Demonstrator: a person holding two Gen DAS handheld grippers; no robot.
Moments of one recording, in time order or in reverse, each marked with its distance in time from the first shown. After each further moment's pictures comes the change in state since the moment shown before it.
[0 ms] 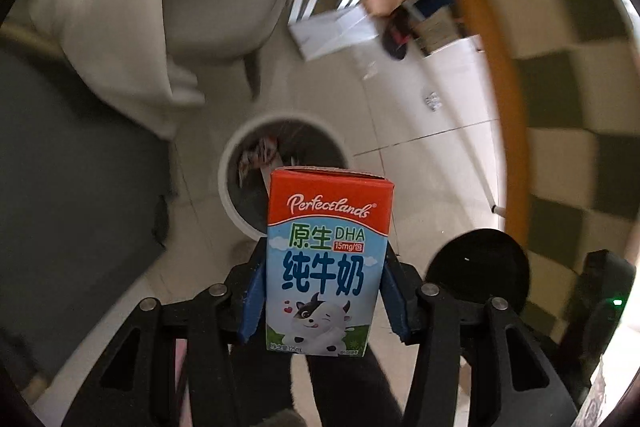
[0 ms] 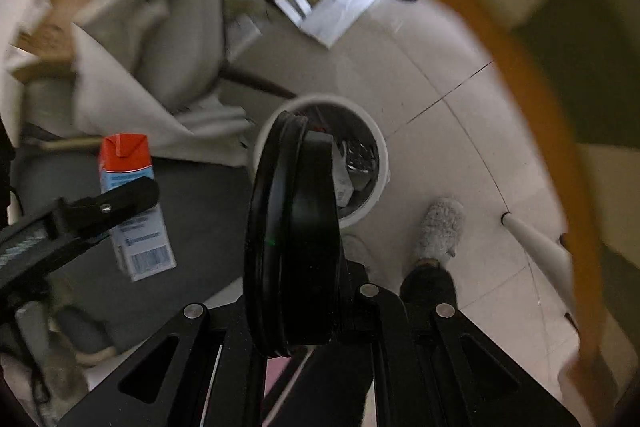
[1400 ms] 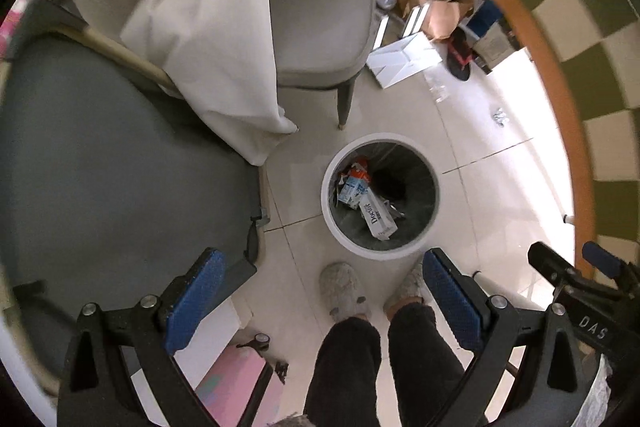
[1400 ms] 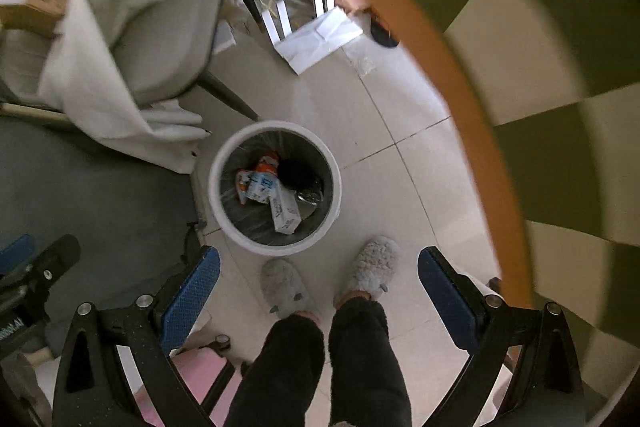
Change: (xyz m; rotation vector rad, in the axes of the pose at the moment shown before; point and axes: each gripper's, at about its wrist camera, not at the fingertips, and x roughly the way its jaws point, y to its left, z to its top) left arm -0.071 0.031 -0.049 0.078 -0.174 0.295; right arm -0.044 0.047 0.004 -0.141 -0.125 -0.260
